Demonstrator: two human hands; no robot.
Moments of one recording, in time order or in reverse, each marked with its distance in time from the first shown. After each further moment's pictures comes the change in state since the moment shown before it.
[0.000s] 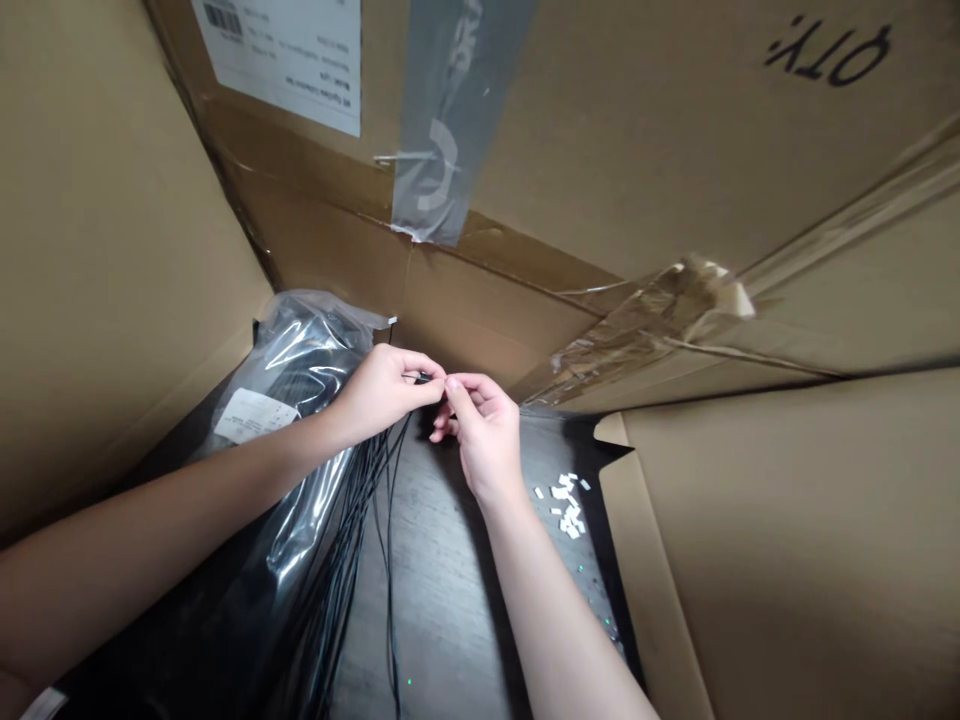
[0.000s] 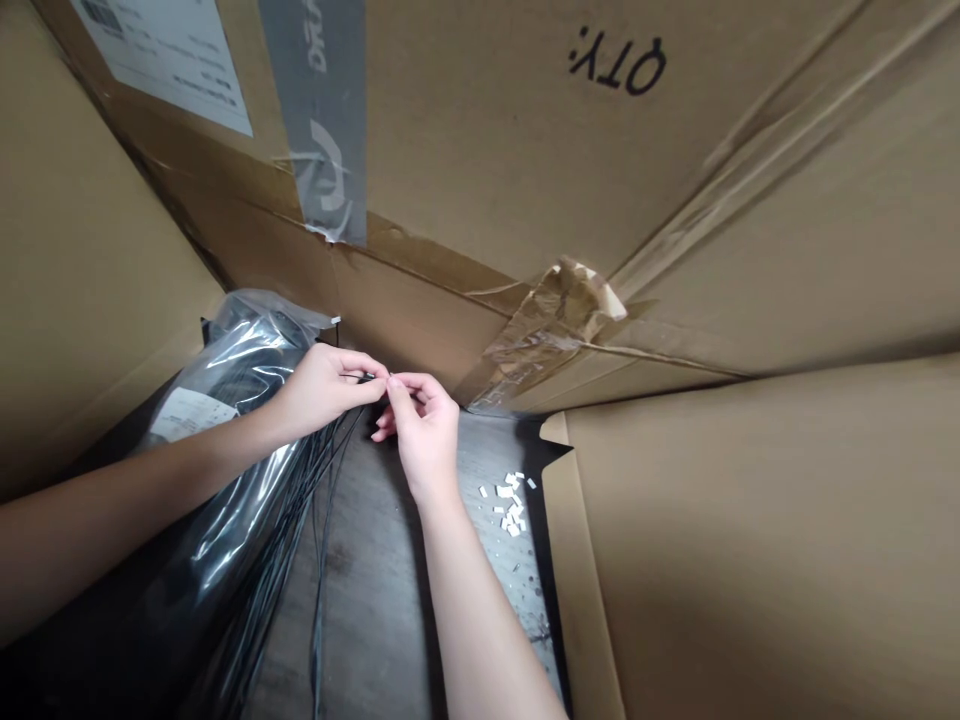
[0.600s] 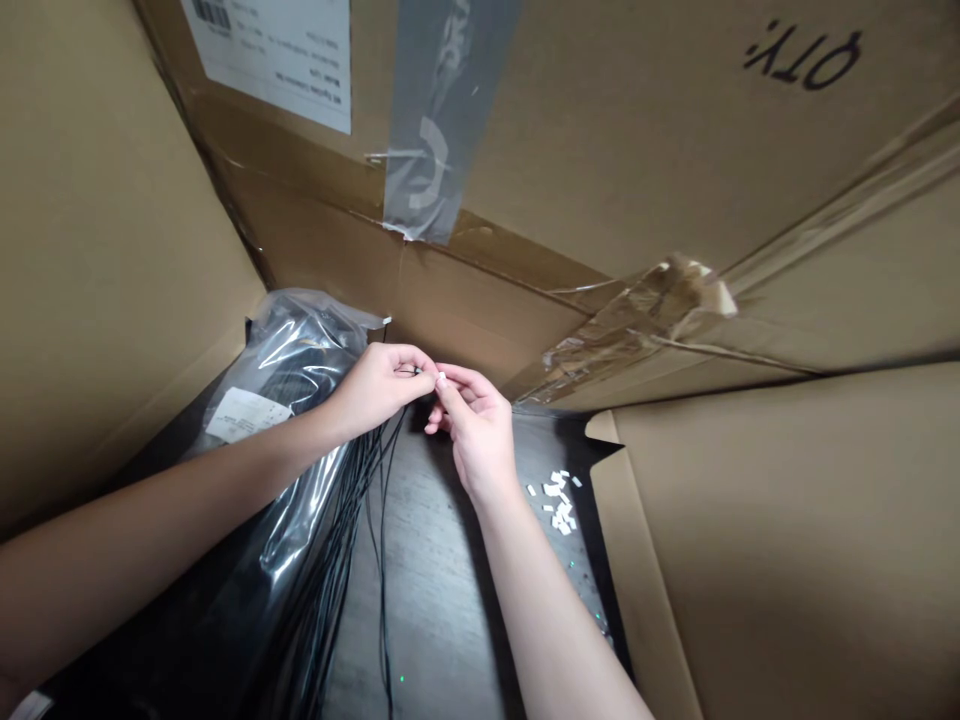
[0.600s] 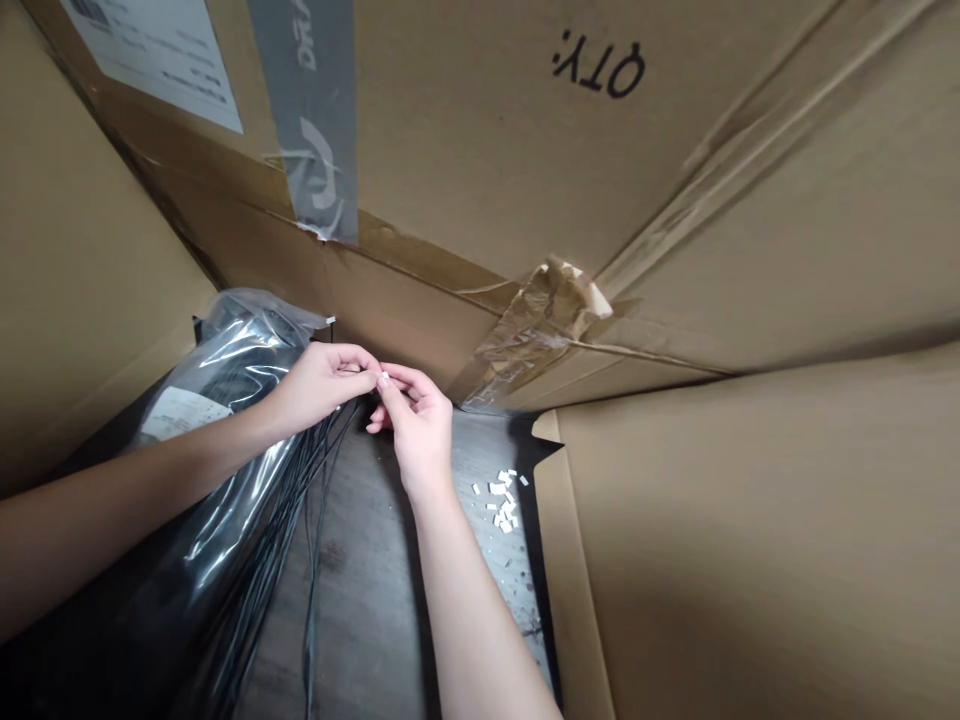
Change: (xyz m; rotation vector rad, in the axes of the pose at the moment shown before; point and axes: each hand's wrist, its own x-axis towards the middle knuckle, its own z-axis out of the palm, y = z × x) left_hand 0.003 -0.005 0.005 -0.269 -0.056 -0.070; right_hand 0.003 0.000 0.001 0.073 -0.047 0.007
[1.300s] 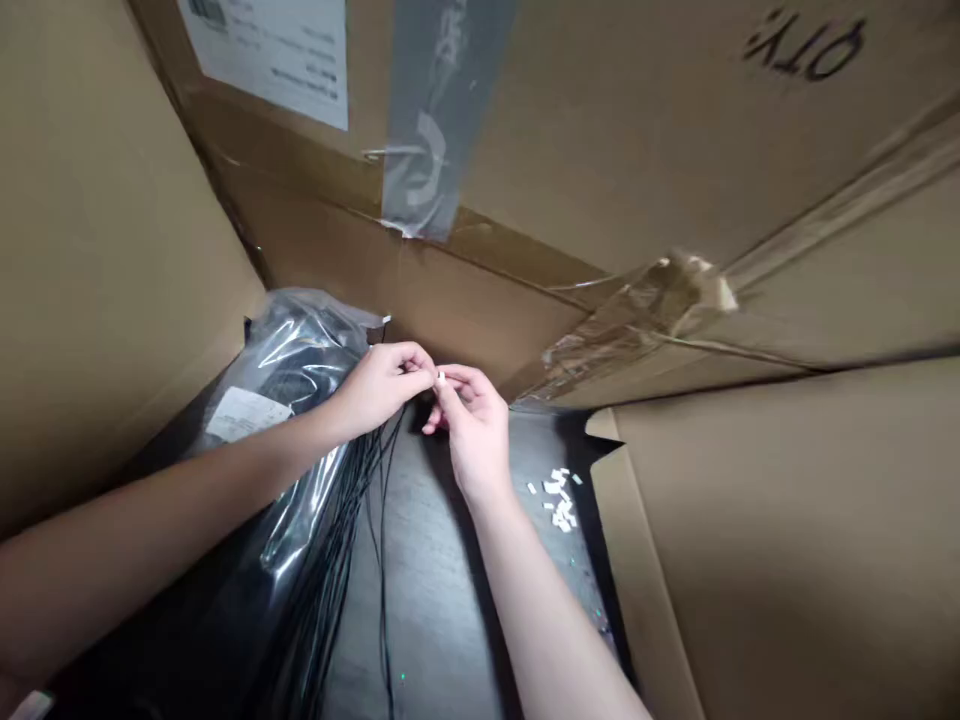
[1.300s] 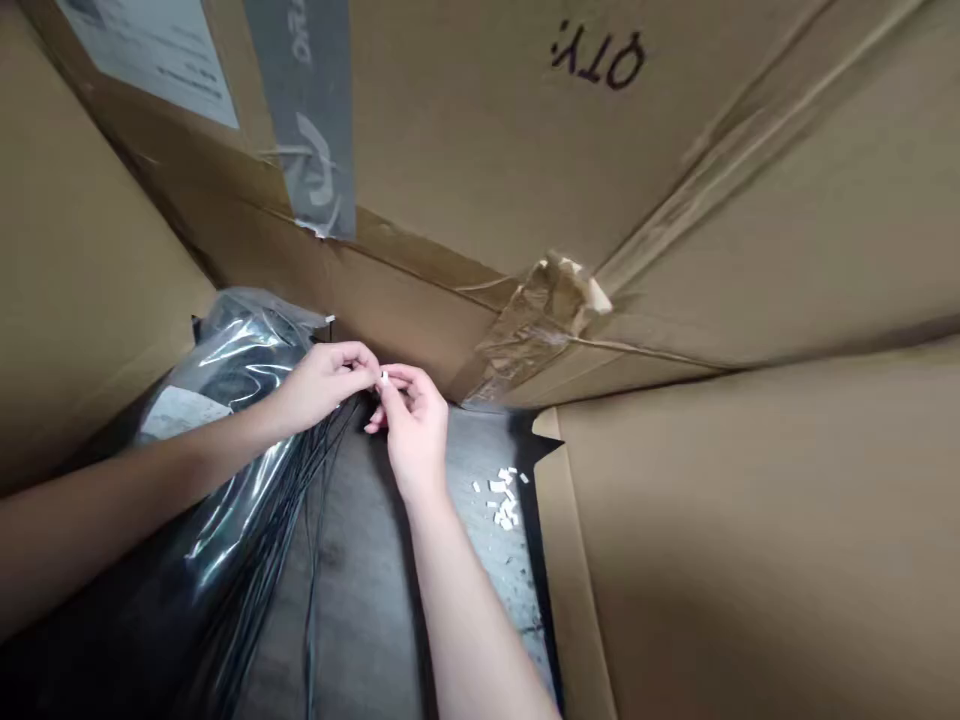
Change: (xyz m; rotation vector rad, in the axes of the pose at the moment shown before) left_hand 0.000 0.004 -0.002 0.162 0.042 -0.004; right_hand -0.005 0.003 0.002 -0.078 0.018 -0.059
